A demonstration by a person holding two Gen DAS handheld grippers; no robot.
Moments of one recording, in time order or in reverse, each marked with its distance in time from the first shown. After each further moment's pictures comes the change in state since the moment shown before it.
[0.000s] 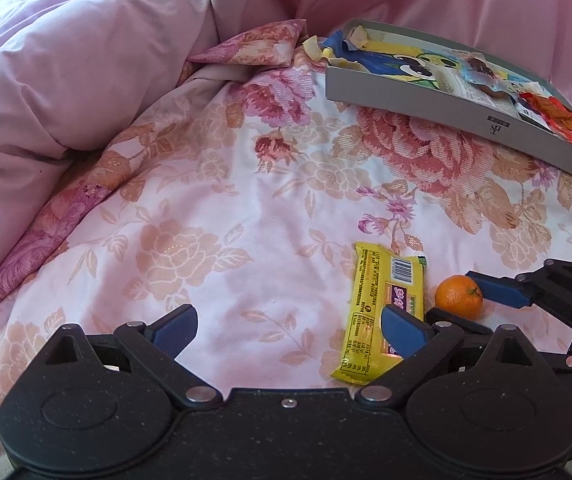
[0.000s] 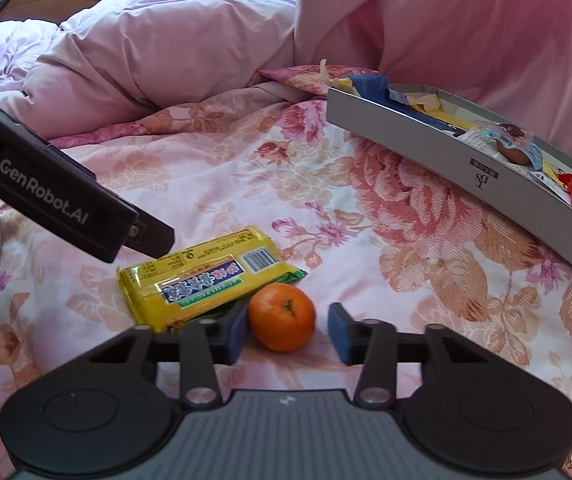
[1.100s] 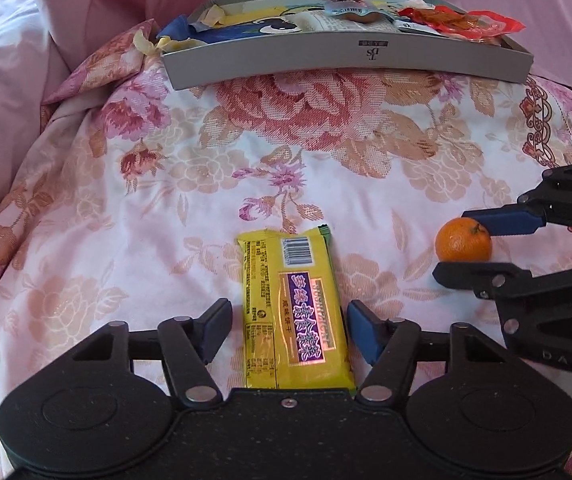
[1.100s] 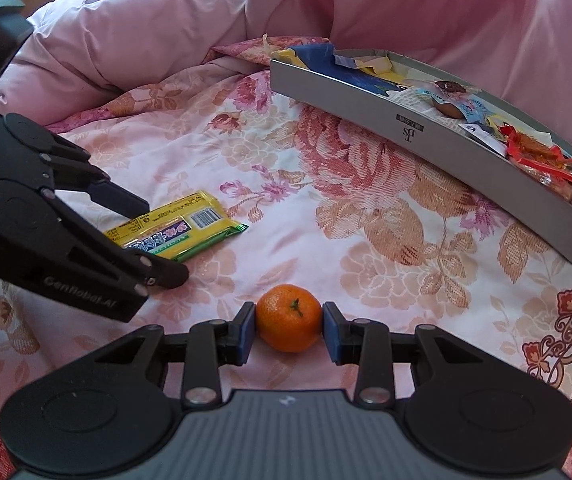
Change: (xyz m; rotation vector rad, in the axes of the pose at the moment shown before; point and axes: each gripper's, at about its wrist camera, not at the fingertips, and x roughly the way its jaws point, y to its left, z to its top) left arm 0.034 -0.050 -0.003 0.329 0.031 -0.165; right arm -0.029 -0.029 -0.009 0.076 0.113 -0.067
